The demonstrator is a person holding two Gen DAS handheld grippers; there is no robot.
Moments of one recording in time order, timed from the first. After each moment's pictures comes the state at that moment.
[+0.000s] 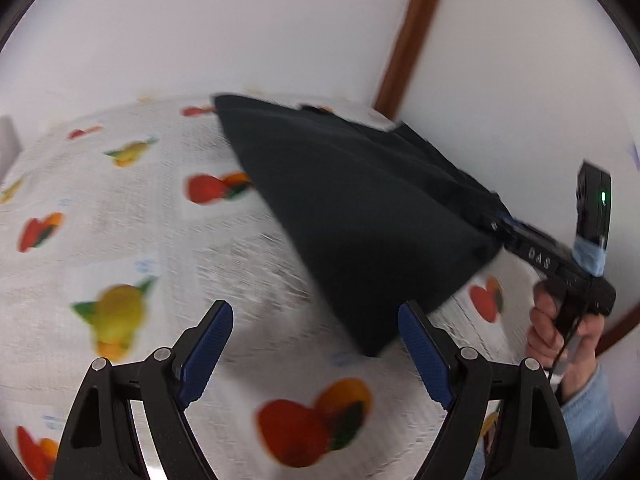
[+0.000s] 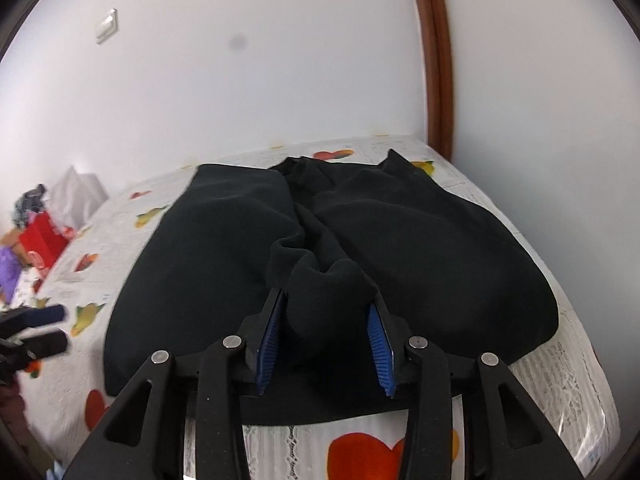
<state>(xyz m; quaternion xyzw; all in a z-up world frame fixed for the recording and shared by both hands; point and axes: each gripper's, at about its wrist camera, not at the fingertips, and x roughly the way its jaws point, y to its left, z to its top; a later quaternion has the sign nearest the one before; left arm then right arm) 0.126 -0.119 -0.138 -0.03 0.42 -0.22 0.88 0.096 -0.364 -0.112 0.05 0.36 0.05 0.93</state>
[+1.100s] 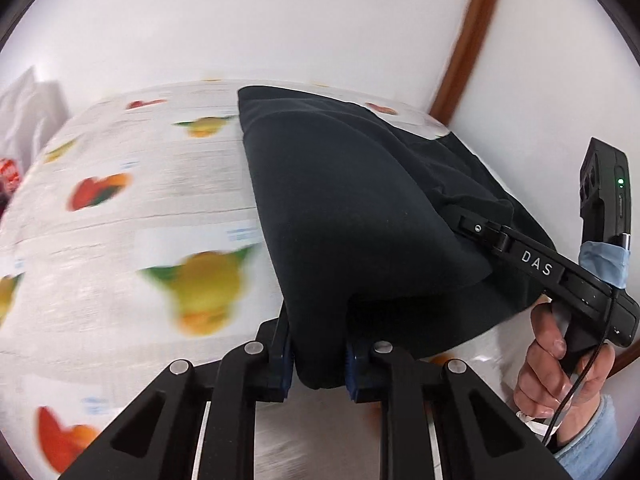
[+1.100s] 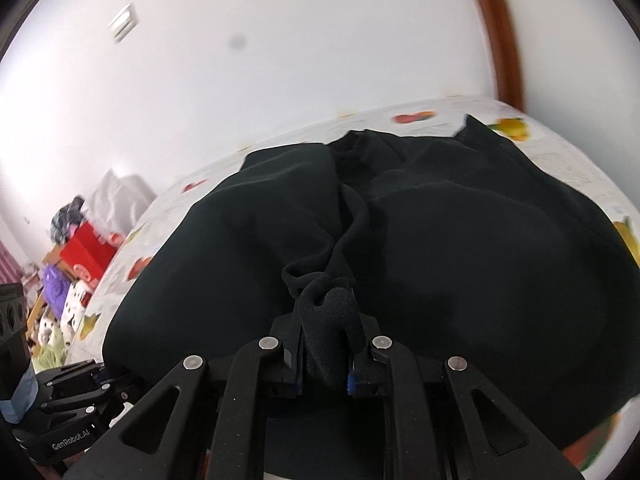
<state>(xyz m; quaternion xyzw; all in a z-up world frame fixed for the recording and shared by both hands) 0.112 -0.032 -0.143 -0.05 0.42 -0.14 0.90 0.123 -0.229 -0.140 0.12 0.39 0.13 0.90</state>
